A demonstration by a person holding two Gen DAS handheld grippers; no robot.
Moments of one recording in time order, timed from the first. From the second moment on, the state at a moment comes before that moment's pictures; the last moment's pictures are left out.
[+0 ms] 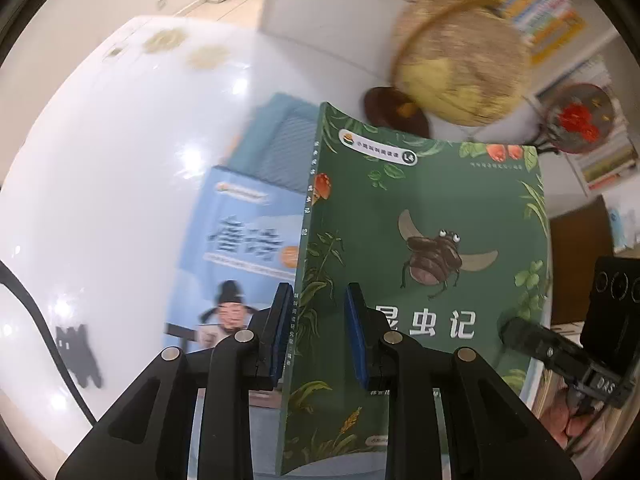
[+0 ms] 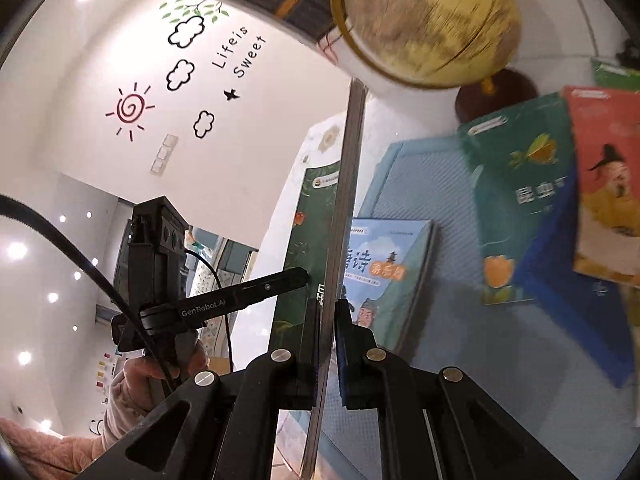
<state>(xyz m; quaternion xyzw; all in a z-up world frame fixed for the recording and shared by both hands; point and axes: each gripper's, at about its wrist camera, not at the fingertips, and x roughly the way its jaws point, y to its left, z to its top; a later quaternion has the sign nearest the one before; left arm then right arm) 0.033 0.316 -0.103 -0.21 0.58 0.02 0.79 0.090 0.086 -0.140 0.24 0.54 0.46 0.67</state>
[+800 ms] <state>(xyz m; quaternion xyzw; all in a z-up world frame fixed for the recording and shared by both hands) 0.034 0.382 -0.185 -0.24 0.62 0.08 0.74 0.096 0.175 -0.234 0.21 0.64 0.36 0.64</state>
